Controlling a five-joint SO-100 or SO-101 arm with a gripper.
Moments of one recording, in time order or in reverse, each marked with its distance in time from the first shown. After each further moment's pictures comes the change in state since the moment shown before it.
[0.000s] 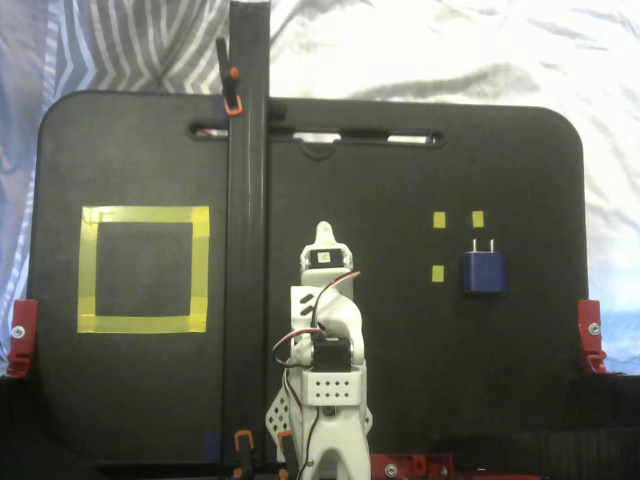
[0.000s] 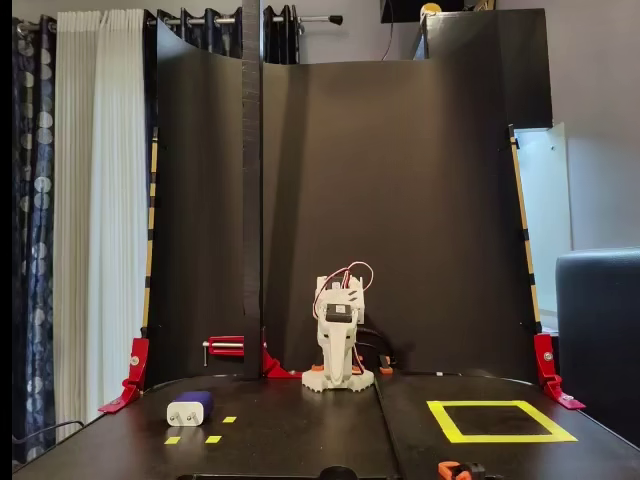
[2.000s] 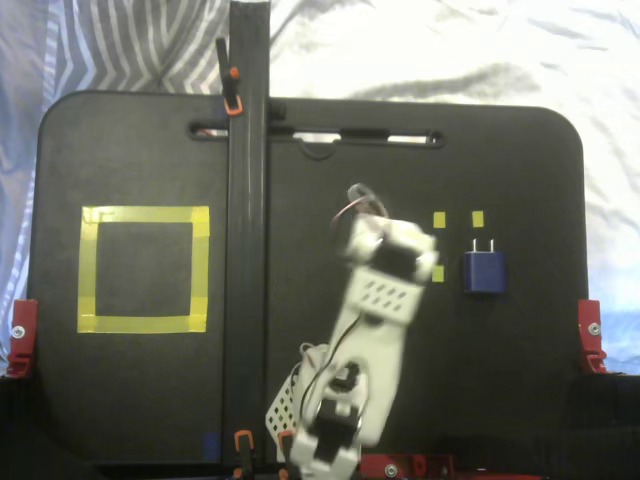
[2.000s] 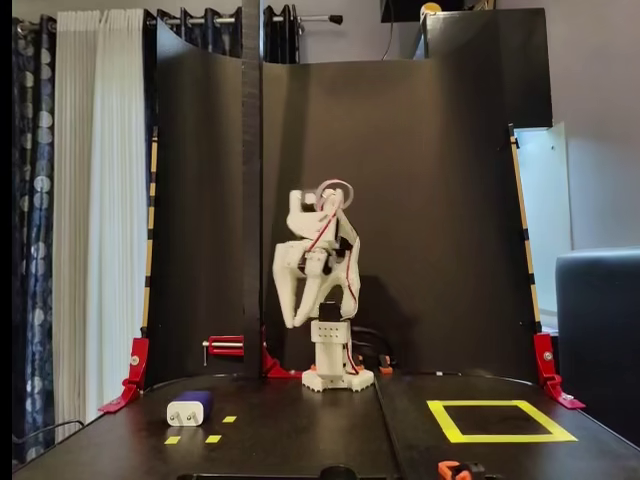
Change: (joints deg) arm 22.0 -69.3 -75.2 47.7 -98.0
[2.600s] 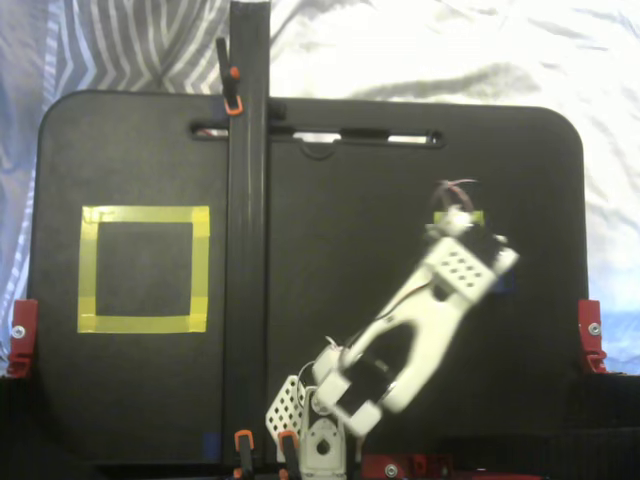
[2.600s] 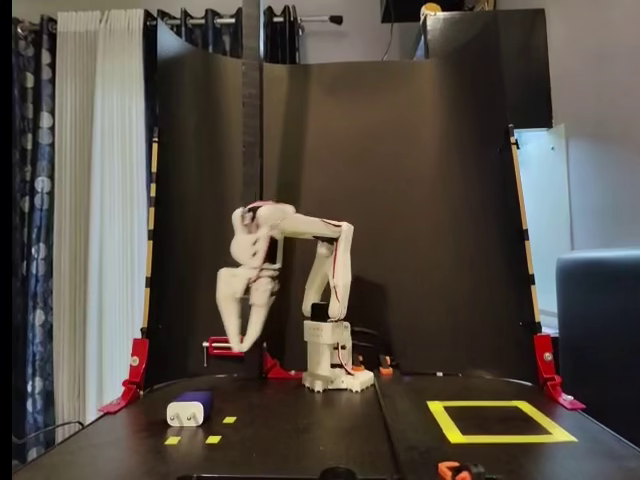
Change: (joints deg) arm 21.2 -21.2 -4.8 -9.8 -25.8
